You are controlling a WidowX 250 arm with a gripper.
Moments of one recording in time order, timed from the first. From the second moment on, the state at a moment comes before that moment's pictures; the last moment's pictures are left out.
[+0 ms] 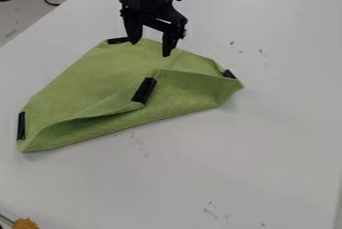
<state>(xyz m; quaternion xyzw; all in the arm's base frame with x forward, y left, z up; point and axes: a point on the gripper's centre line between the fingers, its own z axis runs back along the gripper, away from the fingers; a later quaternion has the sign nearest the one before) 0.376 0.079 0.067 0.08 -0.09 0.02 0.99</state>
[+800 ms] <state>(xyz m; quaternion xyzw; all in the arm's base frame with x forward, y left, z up) 0.339 0.061 0.028 0.06 -0.05 0.06 1.00</state>
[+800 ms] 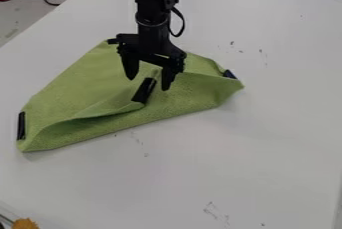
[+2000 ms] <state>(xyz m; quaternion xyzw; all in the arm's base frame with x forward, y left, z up) 0.336 0.060 0.013 0.03 -0.05 0.07 1.00</state>
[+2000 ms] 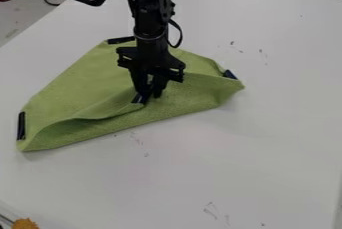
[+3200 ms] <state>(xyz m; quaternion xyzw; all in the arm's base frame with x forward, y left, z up) 0.321 0.023 0.086 0.11 -0.04 0.09 0.99</state>
